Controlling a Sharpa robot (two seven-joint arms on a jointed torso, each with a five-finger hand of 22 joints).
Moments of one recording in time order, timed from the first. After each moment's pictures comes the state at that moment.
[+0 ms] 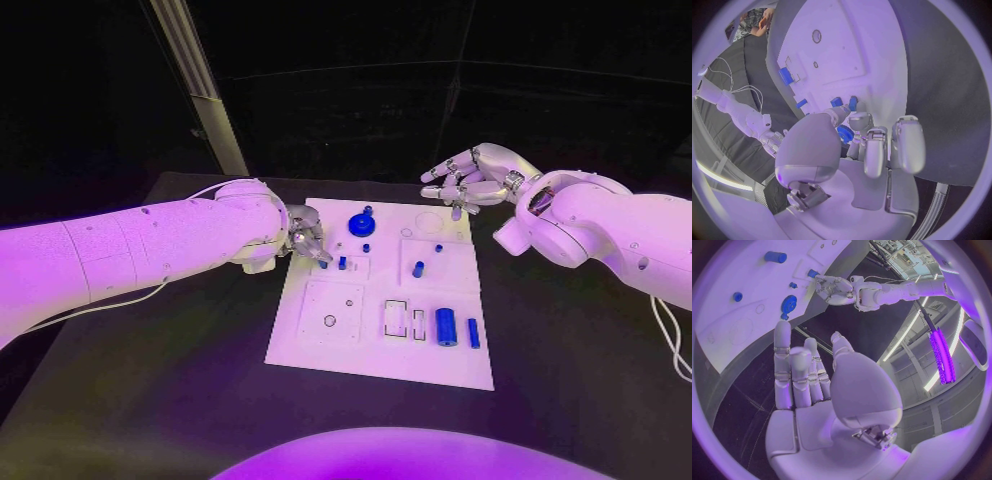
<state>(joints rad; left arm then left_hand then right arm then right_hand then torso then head) 1.31 -0.65 -0.18 1.31 -1.08 0.12 -0.42 1.21 -0.09 0.56 0.13 0.05 0.86 0.06 0.72 0.55 1.29 -0.02 1.10 0.89 1.47 -0.07 1.57 1.31 0.07 1.47 0.03 1.36 1.31 1.26 -0.80 -0.02 1.40 -0.80 -0.22 0.12 1.34 -0.01 -0.08 0.17 0.28 0.87 0.17 0.09 0.07 1.06 0.08 0.76 0.77 1.43 -0.01 0.95 0.90 0.18 1.17 0.09 0.81 0.37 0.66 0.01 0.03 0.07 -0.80</state>
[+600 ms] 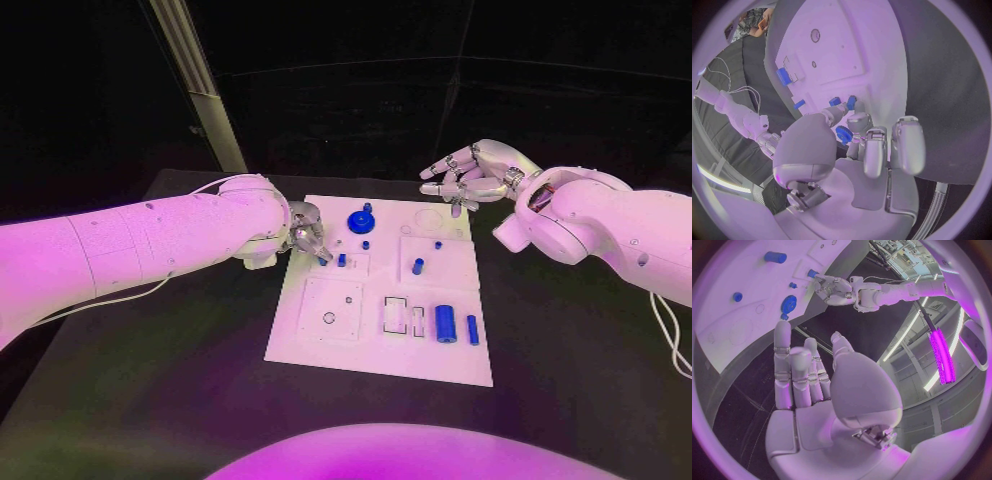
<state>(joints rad) 1.31 -0.63 -0.18 1.29 -1.08 0.14 -0.45 1.13 -0.13 0.60 0.05 0.05 0.89 0.03 0.73 0.55 1.31 -0.04 1.11 0.91 1.47 -0.09 1.57 1.31 0.07 1.47 0.03 1.37 1.31 1.26 -0.80 -0.02 1.40 -0.80 -0.21 0.11 1.34 -0.01 -0.08 0.17 0.28 0.87 0.17 0.09 0.07 1.06 0.08 0.76 0.77 1.43 -0.01 0.95 0.90 0.18 1.17 0.09 0.80 0.36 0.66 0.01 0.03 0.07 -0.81</state>
